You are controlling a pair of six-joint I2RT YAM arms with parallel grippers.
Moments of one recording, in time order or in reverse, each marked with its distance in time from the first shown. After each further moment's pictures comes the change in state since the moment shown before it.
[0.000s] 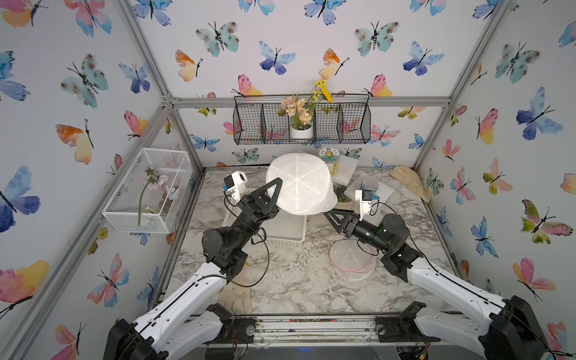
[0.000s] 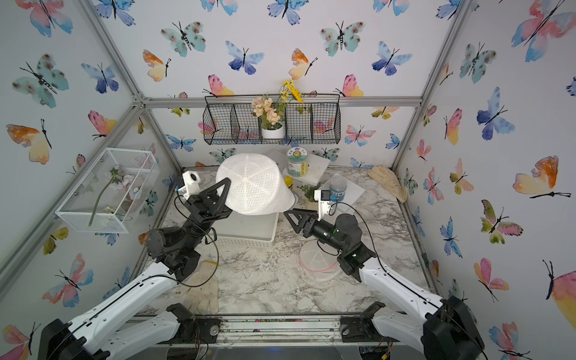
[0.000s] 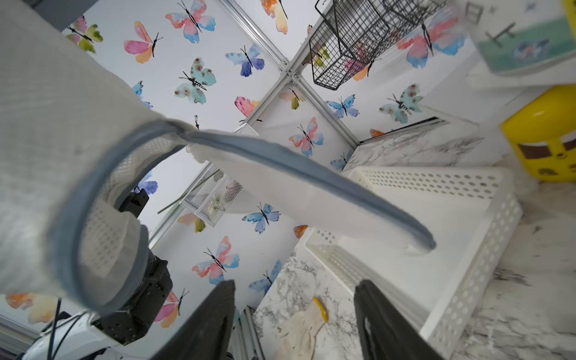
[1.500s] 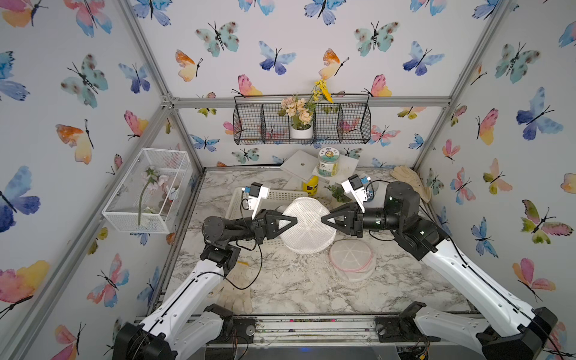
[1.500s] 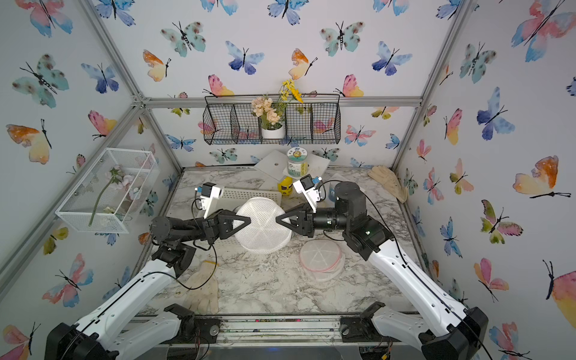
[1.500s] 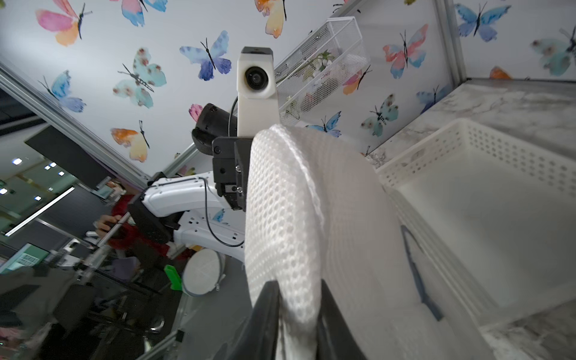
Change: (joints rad) left arm 0.205 0.056 -0.022 -0.161 0.872 0.397; right arm -0.012 0.092 0.478 -0.621 -0.530 -0.259
